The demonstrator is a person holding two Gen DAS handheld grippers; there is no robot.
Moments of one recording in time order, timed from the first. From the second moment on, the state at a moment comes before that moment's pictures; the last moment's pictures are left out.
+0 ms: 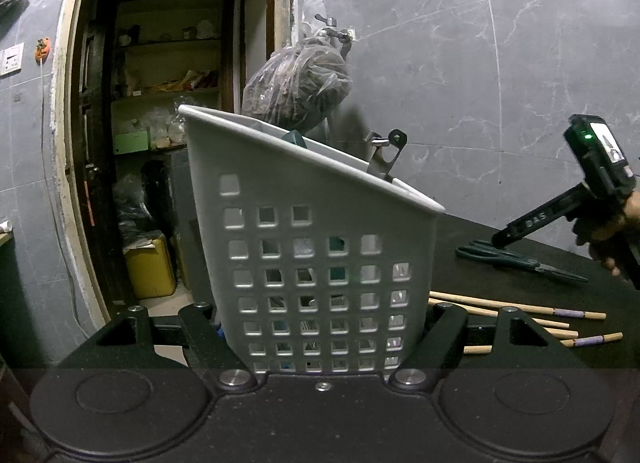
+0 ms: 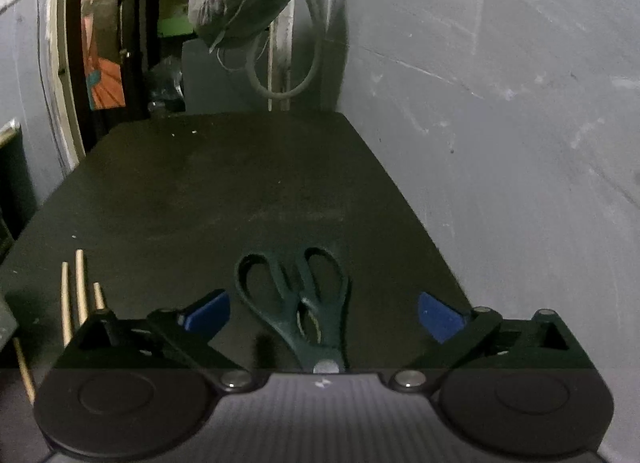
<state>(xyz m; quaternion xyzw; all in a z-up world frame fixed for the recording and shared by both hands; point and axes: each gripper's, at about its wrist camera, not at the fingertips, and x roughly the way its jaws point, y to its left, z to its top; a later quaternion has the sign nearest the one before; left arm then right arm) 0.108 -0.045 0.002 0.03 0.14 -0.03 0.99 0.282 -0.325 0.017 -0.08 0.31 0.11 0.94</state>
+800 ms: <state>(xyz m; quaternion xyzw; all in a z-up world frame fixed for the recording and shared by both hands) 0.107 -0.046 0.005 0.03 0.14 -0.03 0.99 0.304 -0.304 0.008 -0.12 0.31 0.11 0.94</state>
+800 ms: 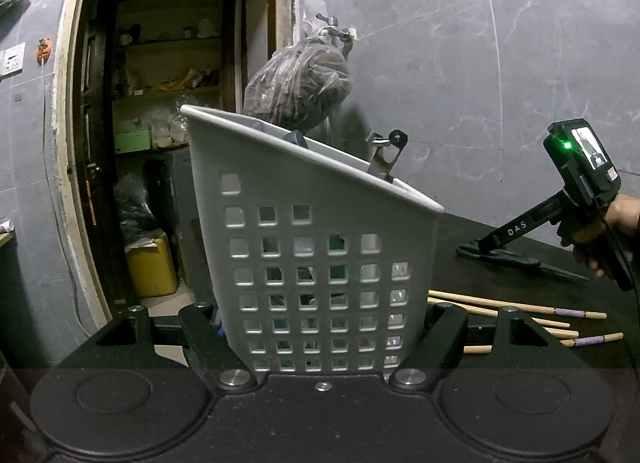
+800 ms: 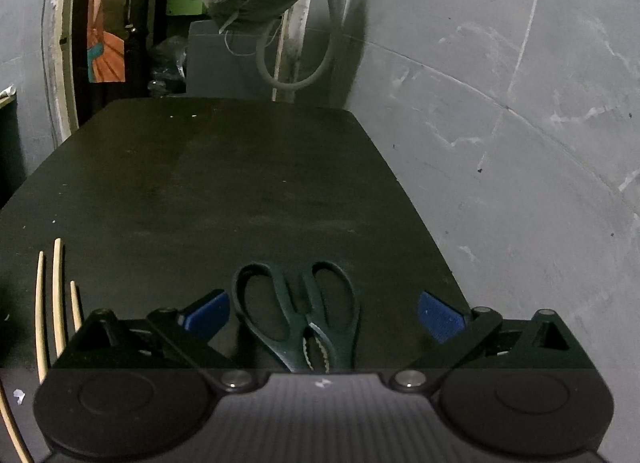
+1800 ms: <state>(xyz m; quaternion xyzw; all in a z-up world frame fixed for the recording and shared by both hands) 0.104 -0.042 0.004 0.02 0.14 -0.03 0.99 0.315 -0.295 -0.008 -0.19 0.29 0.13 0.93</state>
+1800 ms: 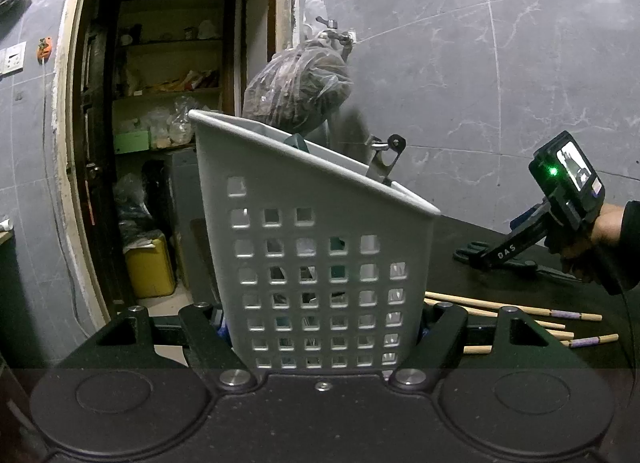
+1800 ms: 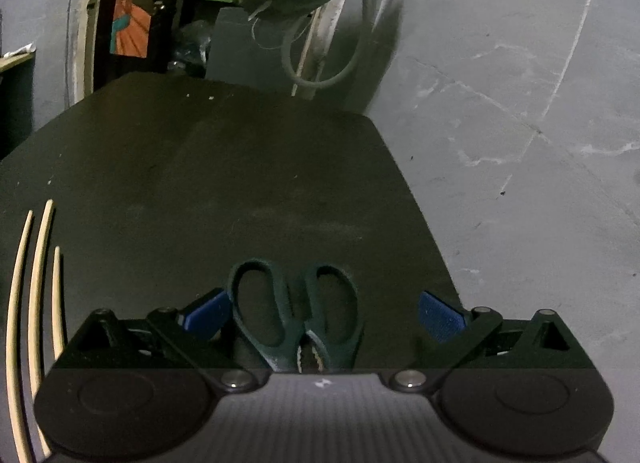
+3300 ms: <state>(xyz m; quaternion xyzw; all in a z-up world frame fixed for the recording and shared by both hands) 0.105 -0.043 0.005 0.02 0.14 -0.03 0.99 0.336 -0.316 -0.001 -0.12 0.34 0.19 0.91</state>
